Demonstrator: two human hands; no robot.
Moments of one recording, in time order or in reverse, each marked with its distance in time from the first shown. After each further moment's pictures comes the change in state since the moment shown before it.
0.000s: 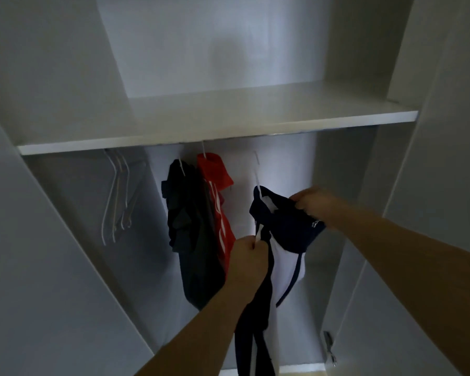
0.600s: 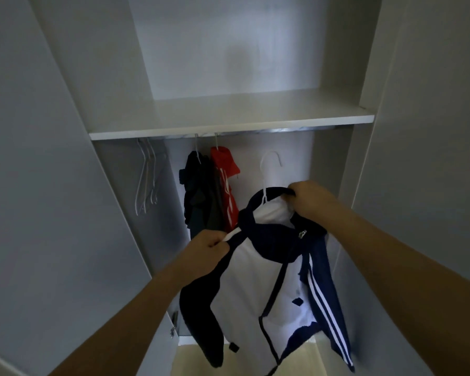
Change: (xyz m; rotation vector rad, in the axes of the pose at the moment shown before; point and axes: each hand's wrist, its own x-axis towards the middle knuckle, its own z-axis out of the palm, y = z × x) left_hand -0.133 0.028 -0.119 0.434 -0.263 0.177; right_hand -0.150 -0.009 0.003 -0.585 0.147 -0.359
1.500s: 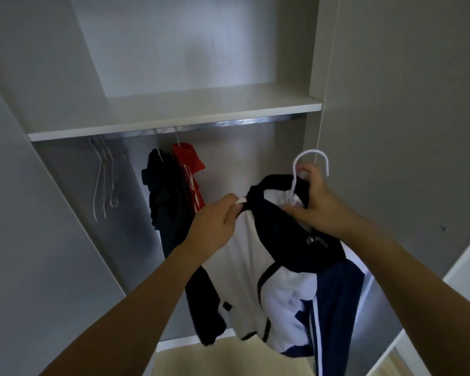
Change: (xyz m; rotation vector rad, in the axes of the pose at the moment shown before) left_hand 0.039 0.056 0.063 0.229 0.233 0.530; right_hand -0.112 0.056 -0.027 0.509 0.207 -0.144
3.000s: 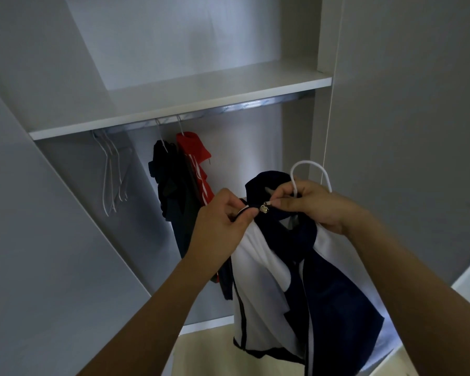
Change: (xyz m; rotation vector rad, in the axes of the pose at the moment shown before) left_hand -0.031 0.037 -0.011 -0.239 0.114 -0.242; right_hand -0.001 -0.019 0.031 0.492 -0.326 0.210
